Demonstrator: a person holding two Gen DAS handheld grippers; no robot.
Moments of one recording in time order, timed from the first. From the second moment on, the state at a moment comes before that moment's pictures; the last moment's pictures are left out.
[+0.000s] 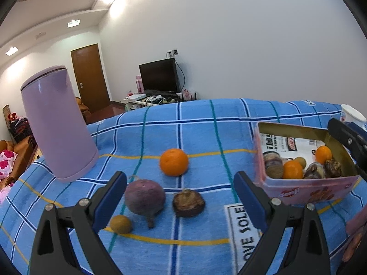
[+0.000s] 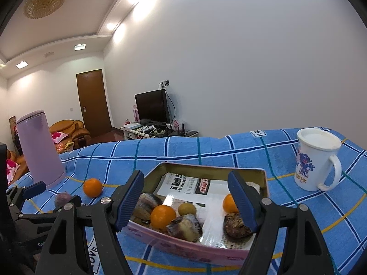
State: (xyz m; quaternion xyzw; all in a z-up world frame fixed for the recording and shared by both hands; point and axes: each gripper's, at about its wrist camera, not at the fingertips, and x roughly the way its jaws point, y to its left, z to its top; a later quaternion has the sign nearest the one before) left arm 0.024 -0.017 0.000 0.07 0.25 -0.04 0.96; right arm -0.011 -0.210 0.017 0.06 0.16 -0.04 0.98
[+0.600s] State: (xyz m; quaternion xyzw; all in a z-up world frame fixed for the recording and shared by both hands) left arm 0.032 0.041 -0.003 0.04 0.27 -0.03 0.96; right arm 0.001 -0.138 0.007 0.04 0.21 0.01 0.98
